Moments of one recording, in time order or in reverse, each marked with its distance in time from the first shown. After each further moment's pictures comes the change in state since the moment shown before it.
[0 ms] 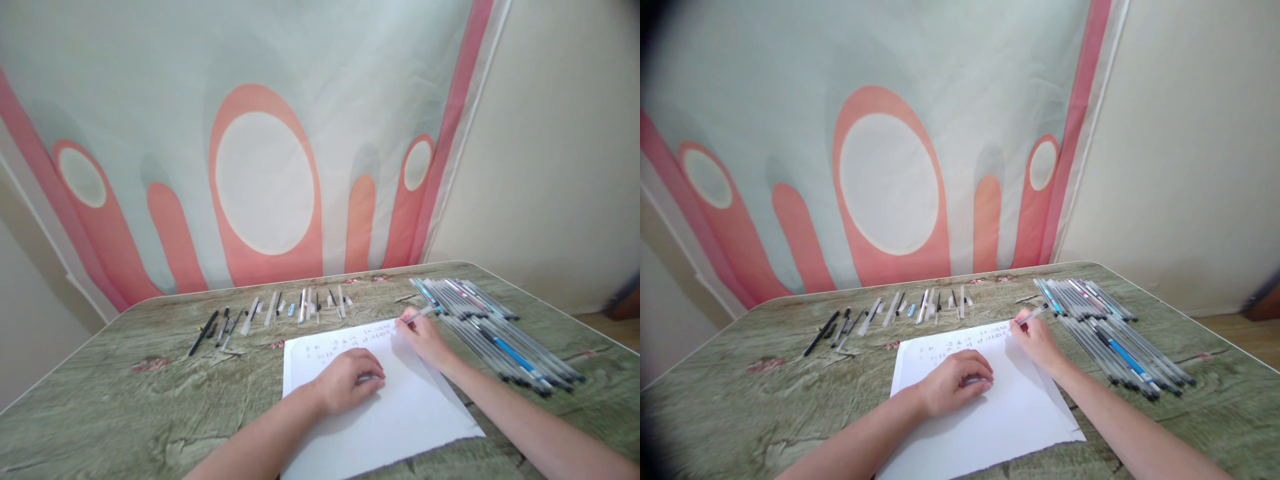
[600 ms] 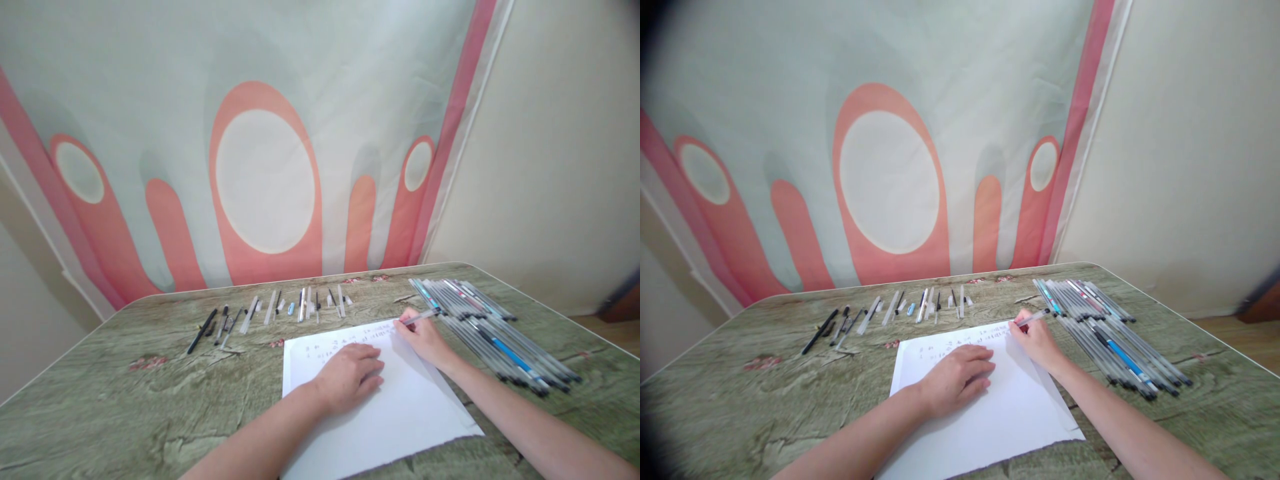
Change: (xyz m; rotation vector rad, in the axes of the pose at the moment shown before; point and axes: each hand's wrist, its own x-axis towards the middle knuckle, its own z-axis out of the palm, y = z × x) left_hand -0.001 -0.006 0.004 0.320 -0.005 0.070; right_hand 0.002 0.010 0.003 -0.024 -0.024 -0.035
